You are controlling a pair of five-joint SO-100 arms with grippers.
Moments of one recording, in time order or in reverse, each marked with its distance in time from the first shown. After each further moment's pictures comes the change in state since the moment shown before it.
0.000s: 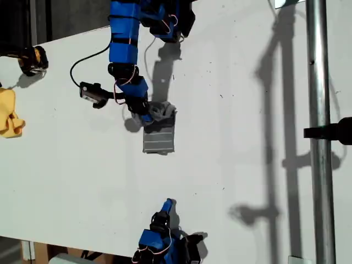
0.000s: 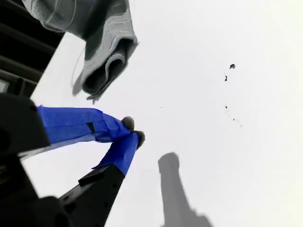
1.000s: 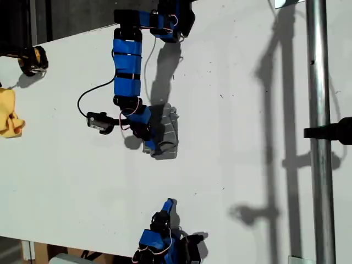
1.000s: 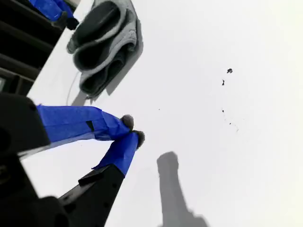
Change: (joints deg) arm 0 0.8 0.0 0.0 0.0 -2.0; arm 1 -1.1 -29.9 -28.5 0.4 -2.0
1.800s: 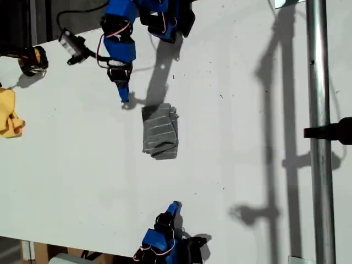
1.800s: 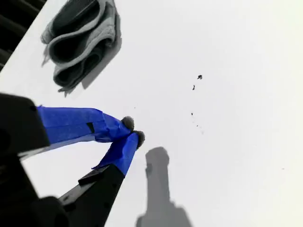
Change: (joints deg) arm 0 6.5 0.1 2.6 2.6 -8.0; arm 1 10.5 76.7 54.3 -4.2 0.5
